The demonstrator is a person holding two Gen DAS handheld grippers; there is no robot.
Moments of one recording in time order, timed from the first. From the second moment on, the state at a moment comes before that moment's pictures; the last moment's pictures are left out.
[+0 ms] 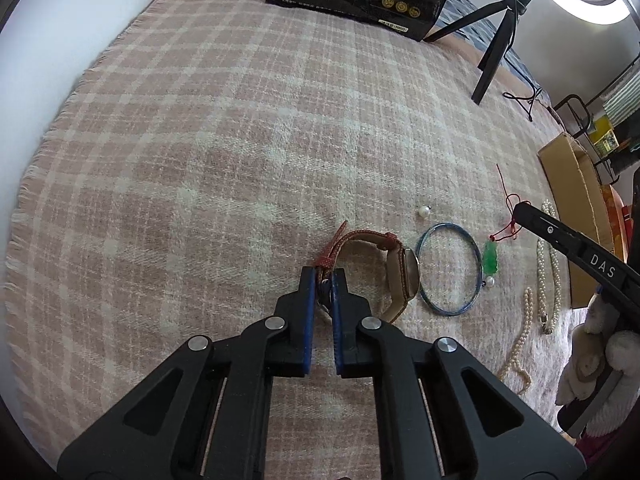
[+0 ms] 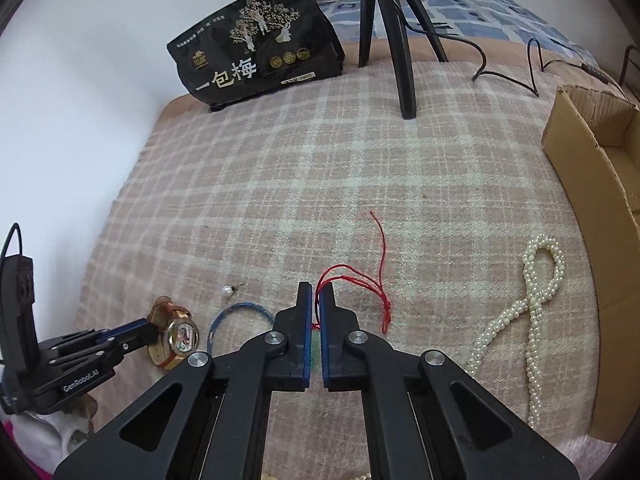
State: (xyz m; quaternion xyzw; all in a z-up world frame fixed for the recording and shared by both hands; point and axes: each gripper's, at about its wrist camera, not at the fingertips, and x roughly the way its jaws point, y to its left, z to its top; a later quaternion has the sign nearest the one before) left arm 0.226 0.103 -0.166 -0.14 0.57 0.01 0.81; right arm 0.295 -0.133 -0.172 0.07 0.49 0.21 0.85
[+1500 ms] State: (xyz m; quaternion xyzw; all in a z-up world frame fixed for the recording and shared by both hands) left arm 0.197 0.116 -0.099 -0.14 0.49 0.01 0.86; right arm 0.295 -0.161 -0.163 0.12 0.47 0.21 0.85
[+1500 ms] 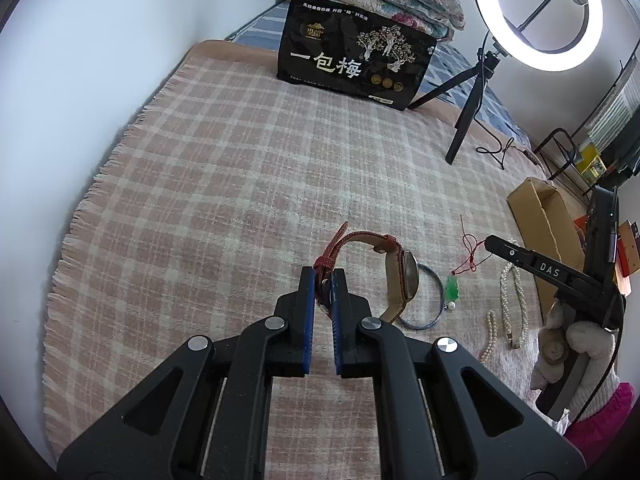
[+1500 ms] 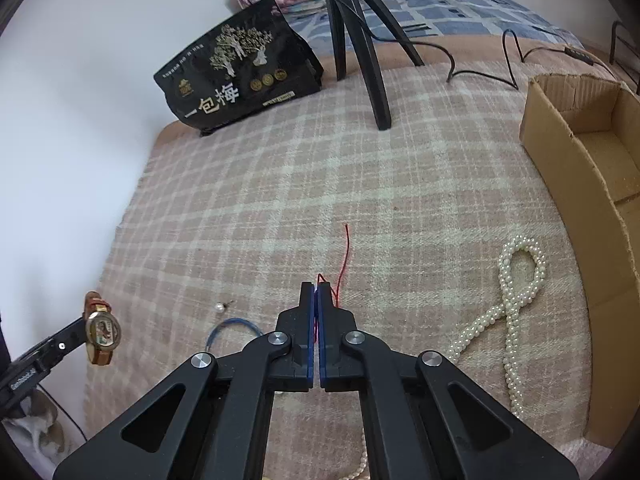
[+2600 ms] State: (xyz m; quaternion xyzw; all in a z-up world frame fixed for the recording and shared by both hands) left arm 0.215 -0.054 -0.049 -0.11 0.46 -0.12 0.87; right arm 0.245 -0.317 -0.050 0.16 0.34 0.18 0.91
